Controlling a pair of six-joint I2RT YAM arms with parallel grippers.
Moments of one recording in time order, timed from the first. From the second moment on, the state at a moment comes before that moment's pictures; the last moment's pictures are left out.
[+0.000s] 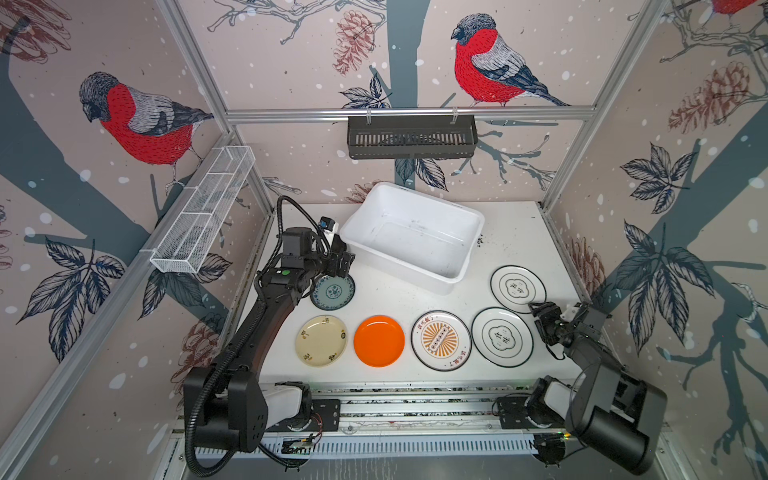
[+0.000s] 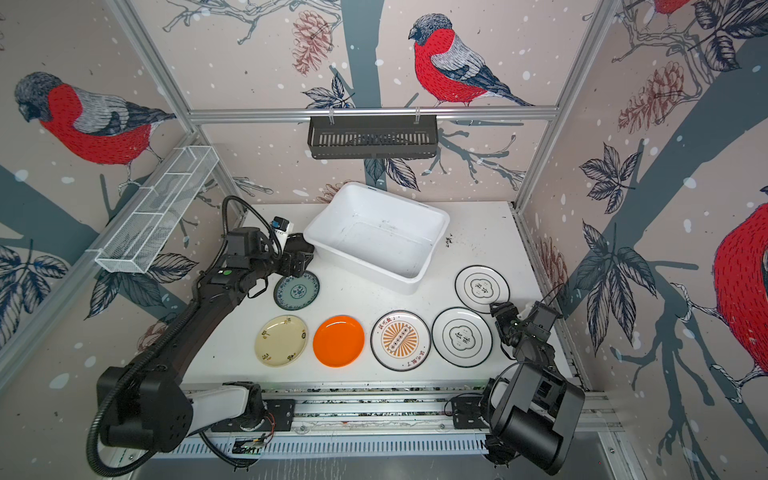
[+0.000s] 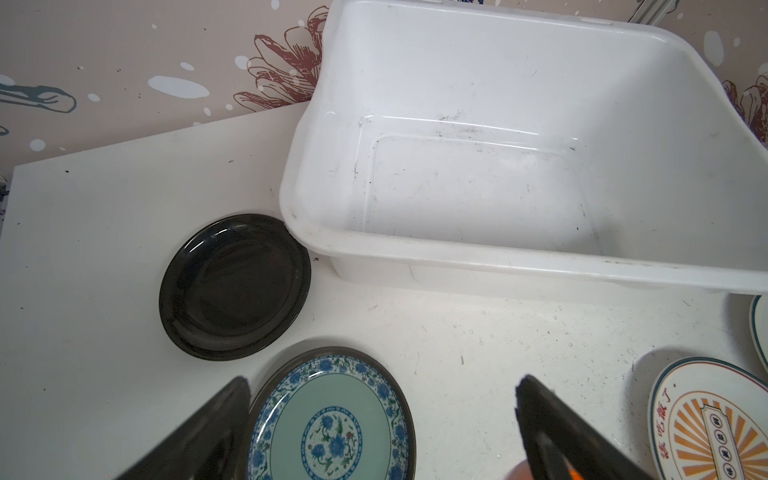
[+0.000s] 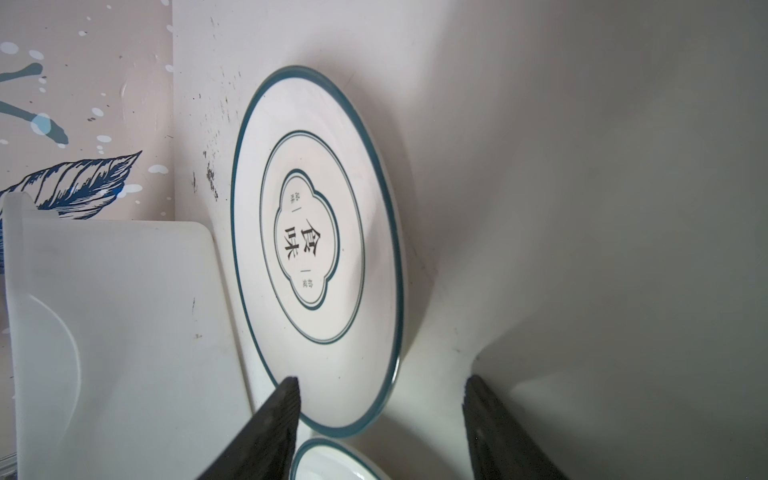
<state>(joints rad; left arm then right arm) -0.10 1.25 0.96 -0.34 0.31 0.13 -0.57 1.15 0.27 0.02 -0.60 0.71</state>
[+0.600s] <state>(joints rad) -0.10 1.23 0.98 -0.33 0.34 0.14 -0.58 1.37 0.25 0.31 -0.71 0.77</state>
